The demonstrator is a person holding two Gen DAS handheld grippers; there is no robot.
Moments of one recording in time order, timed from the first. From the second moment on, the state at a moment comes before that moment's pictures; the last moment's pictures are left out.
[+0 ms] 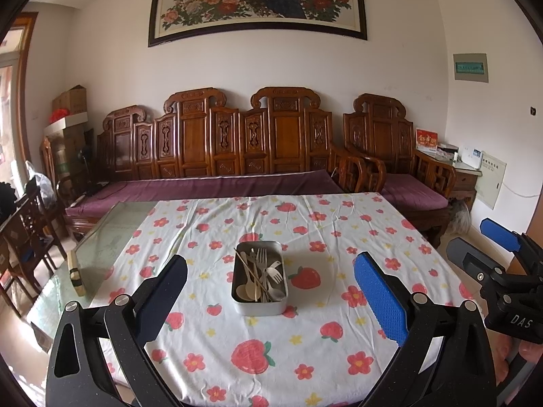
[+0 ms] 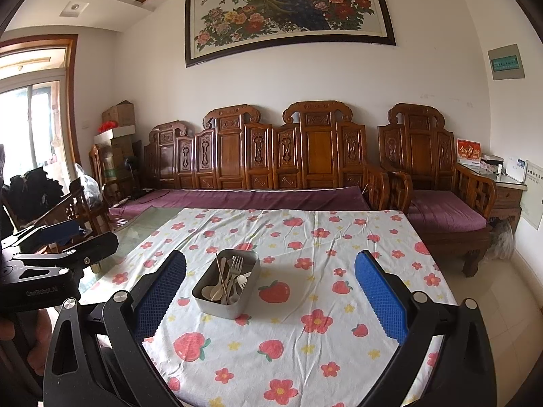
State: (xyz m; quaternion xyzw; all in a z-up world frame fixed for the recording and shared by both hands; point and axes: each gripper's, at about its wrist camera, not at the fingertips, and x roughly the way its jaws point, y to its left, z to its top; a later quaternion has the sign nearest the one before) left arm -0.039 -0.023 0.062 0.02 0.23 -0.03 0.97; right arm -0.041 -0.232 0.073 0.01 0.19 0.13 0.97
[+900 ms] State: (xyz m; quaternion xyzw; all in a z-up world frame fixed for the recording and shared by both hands) left arm -0.042 -0.020 0.060 0.01 0.22 -0.03 0.97; right arm -0.041 -0.232 0.069 0.01 0.19 0.12 0.97
